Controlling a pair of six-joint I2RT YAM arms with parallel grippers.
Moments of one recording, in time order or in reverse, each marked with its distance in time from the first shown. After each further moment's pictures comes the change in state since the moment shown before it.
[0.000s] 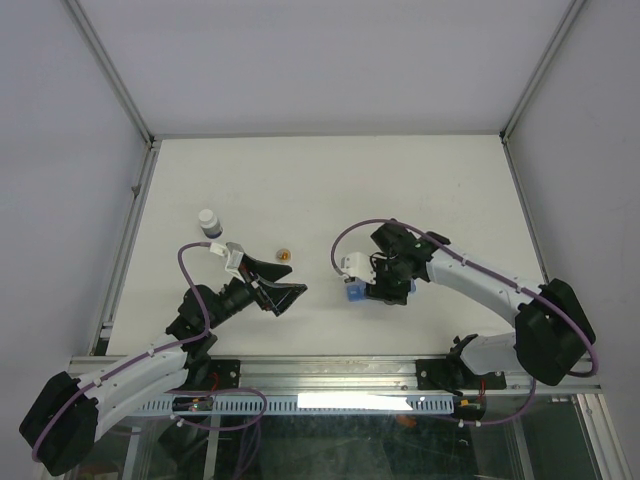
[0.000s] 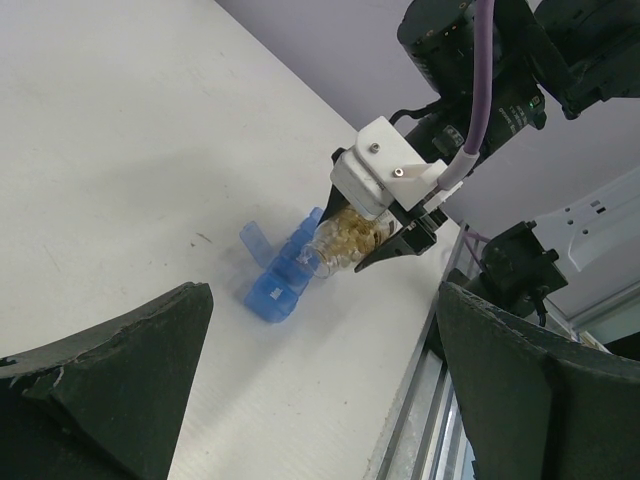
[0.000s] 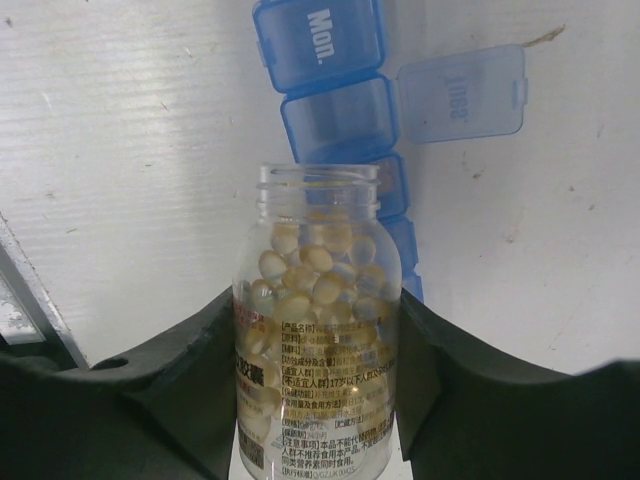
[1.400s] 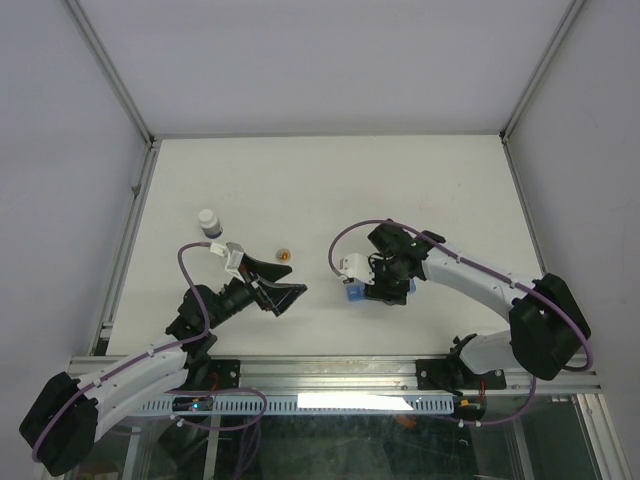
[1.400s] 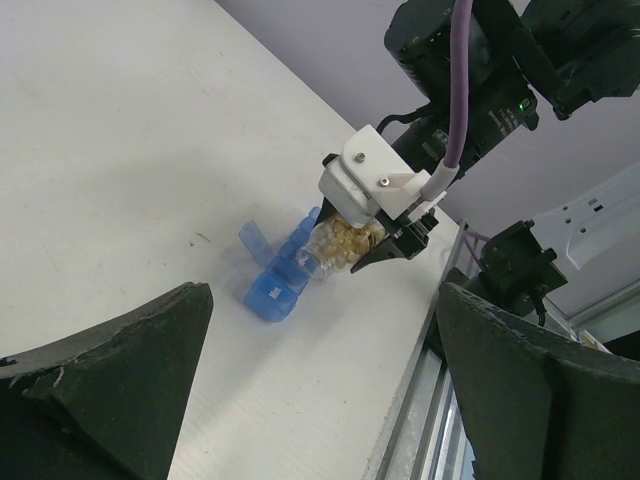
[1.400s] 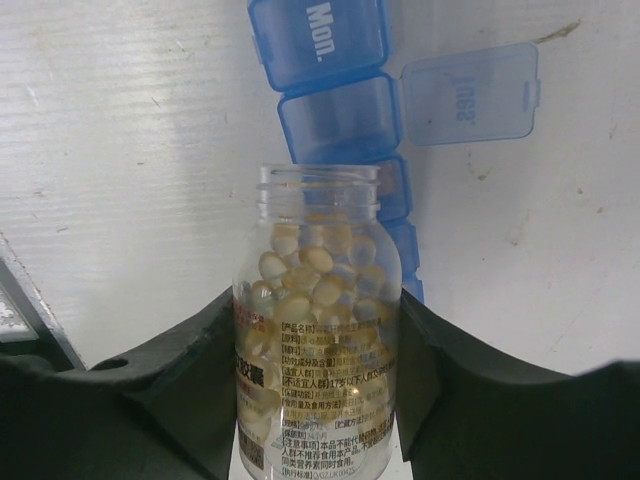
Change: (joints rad) left arm 0.000 -0.005 0.000 -0.004 0.003 0.000; right arm 0.004 0.038 0.012 -0.012 0.015 -0.004
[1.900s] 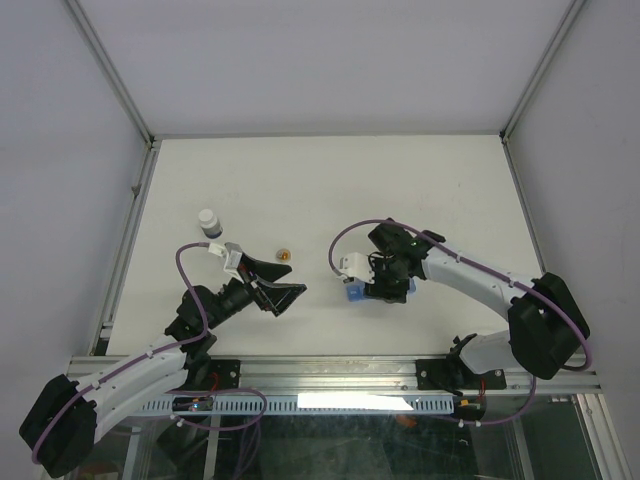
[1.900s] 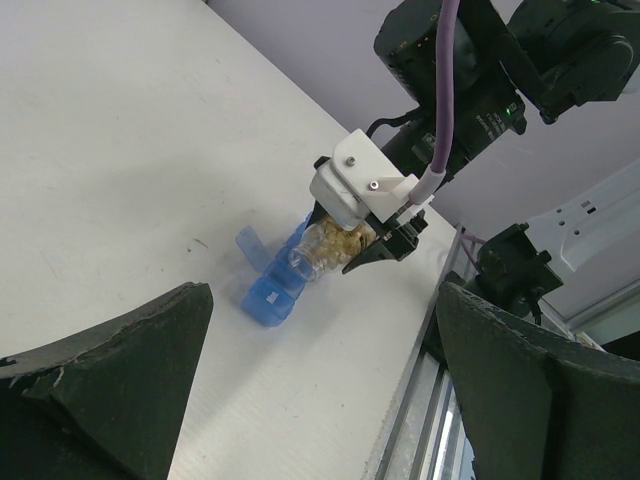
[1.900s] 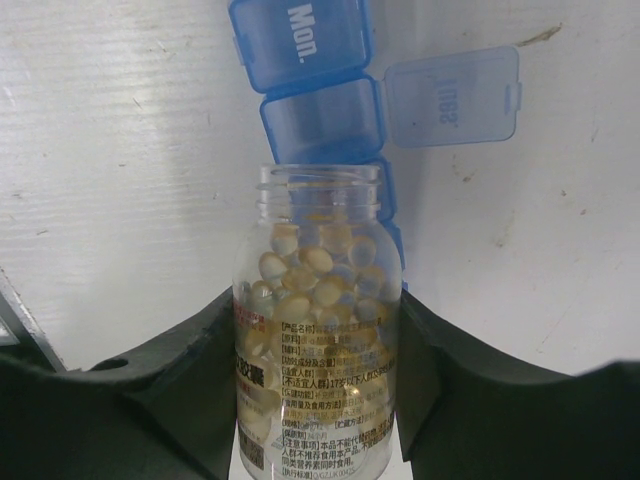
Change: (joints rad) left arm 0.000 -0.017 0.000 -0.004 0.000 0.000; right arm -0.007 0.004 0.000 0.014 0.002 -0.019
